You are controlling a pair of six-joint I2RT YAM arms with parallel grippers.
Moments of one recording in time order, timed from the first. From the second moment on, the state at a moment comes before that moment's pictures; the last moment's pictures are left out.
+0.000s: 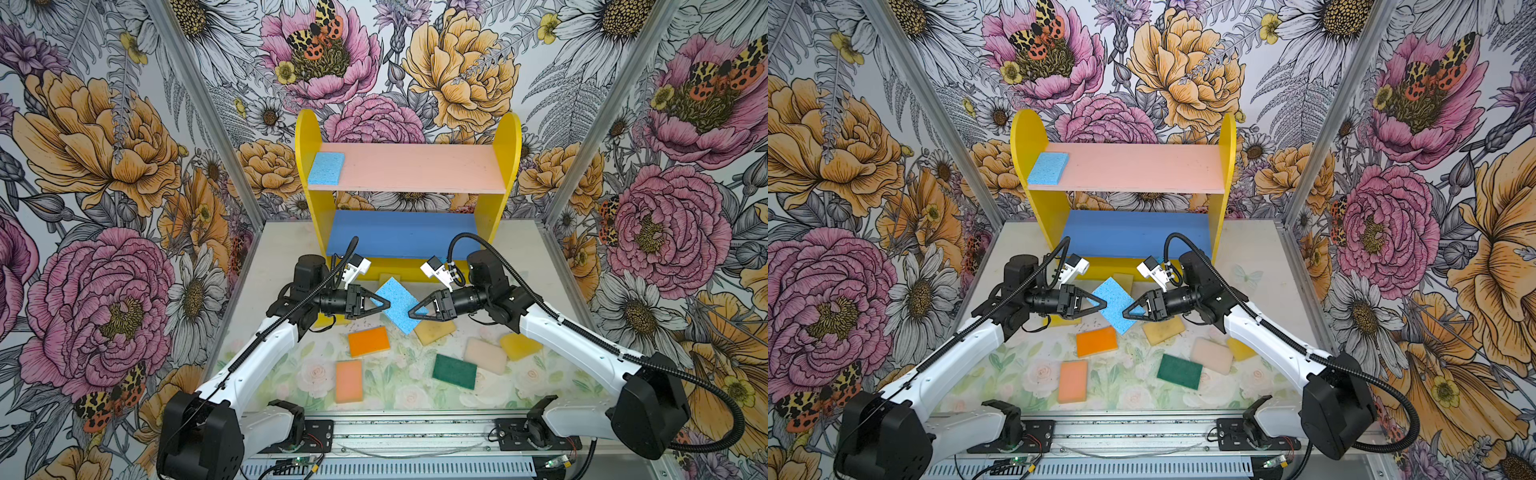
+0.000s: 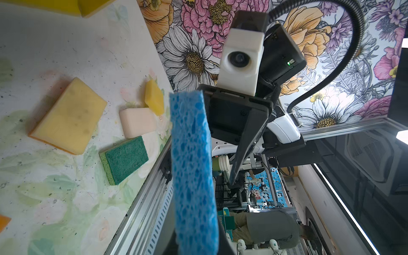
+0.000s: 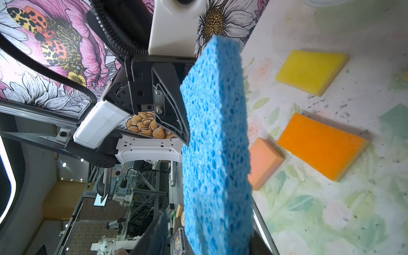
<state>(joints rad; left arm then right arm) -0.30 1.16 0.81 -0.16 1.22 -0.72 0.56 1.31 0.97 -0.22 -1.08 0.62</state>
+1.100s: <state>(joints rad) -0.24 0.65 0.68 0.16 0.65 -1.08 0.72 1.38 1.41 0.10 -0.38 1.03</state>
